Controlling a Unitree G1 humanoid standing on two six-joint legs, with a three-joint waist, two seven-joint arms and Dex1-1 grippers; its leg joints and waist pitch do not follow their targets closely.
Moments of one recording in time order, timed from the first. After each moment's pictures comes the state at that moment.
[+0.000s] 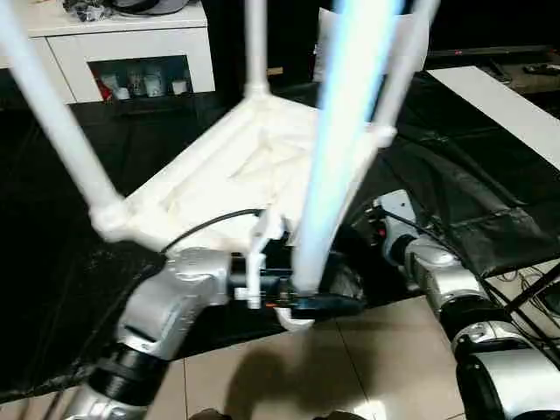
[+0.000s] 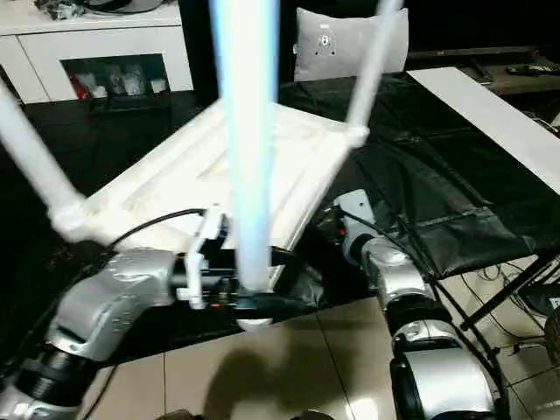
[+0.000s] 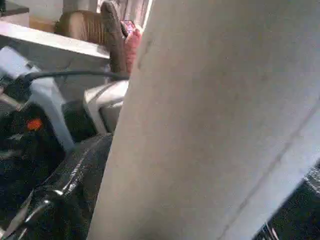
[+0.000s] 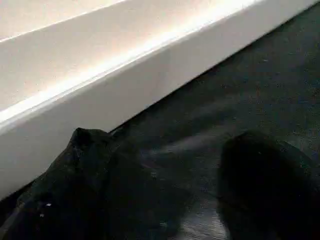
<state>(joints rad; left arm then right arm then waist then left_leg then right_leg) -0.36 0.24 -0.30 -0.05 -0.45 0.54 -1.08 -0.67 -0.22 0.00 1.06 0.05 -0.01 0.49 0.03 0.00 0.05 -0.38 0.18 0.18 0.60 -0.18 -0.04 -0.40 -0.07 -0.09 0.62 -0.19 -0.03</state>
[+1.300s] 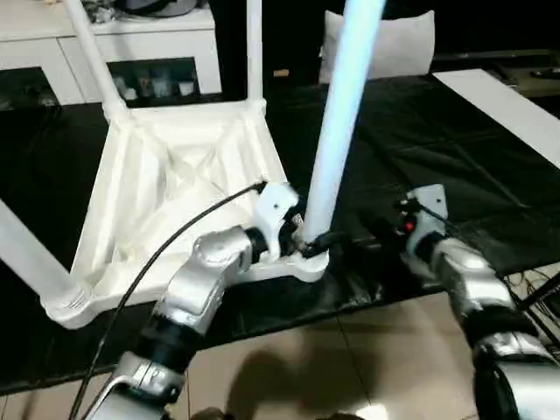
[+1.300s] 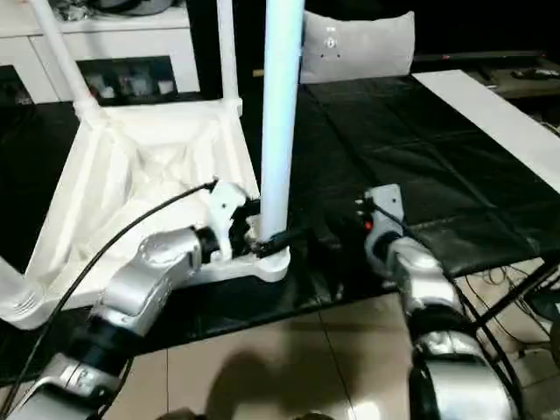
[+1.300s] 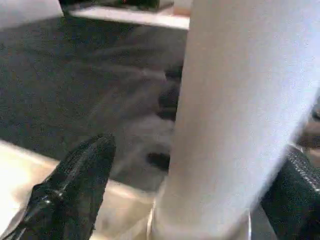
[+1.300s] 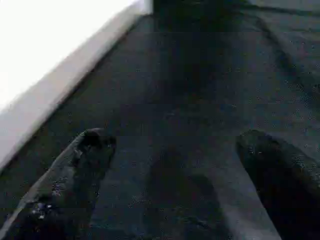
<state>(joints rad) -0.45 0.16 -0.26 0.27 -0.17 0.26 -0.69 -0.56 -0.32 -0.12 0.87 0.16 -0.06 0.69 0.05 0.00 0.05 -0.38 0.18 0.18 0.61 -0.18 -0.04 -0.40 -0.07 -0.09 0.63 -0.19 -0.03</state>
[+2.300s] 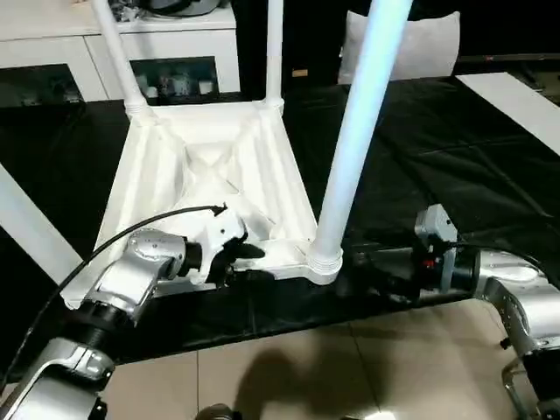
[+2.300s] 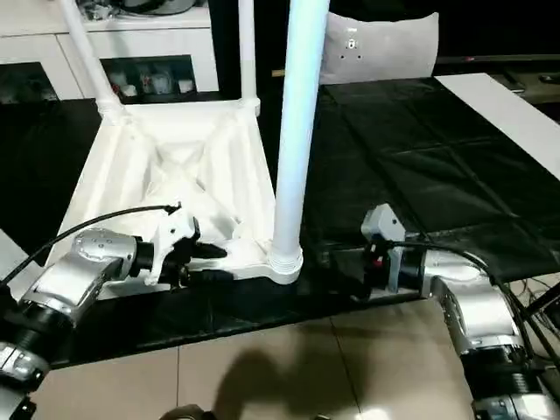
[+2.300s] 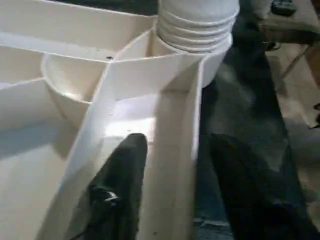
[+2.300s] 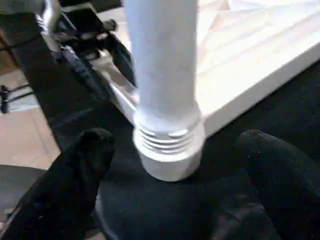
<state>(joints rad) -0.52 0.45 -0.31 0.47 -0.14 0.24 -1.14 -0.30 -0.54 0.04 0.24 0.31 0.23 1.20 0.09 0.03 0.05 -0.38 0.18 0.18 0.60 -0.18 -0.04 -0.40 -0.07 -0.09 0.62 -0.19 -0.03</state>
